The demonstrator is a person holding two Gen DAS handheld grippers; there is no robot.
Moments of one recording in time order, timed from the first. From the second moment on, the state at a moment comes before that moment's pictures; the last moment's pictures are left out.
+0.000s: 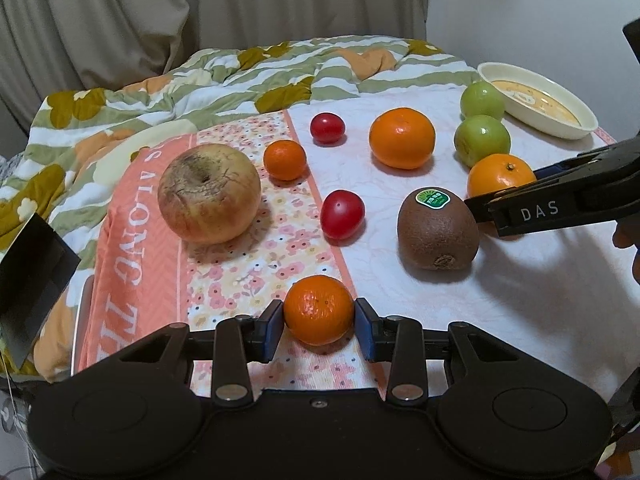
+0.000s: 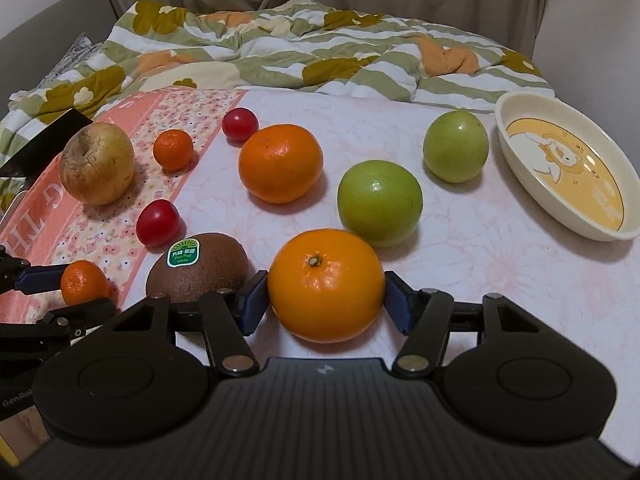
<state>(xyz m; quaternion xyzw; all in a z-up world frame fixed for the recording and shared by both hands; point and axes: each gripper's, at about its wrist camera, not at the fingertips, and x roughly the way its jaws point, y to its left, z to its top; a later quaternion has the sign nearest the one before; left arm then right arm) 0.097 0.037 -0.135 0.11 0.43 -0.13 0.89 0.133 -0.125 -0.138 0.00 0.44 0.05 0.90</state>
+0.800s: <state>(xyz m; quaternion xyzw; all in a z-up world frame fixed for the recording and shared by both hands) 0.061 -0.034 -0.047 0.07 0.37 -0.09 0.92 0.075 -0.236 -0.046 0.02 0.40 0.05 0.91</state>
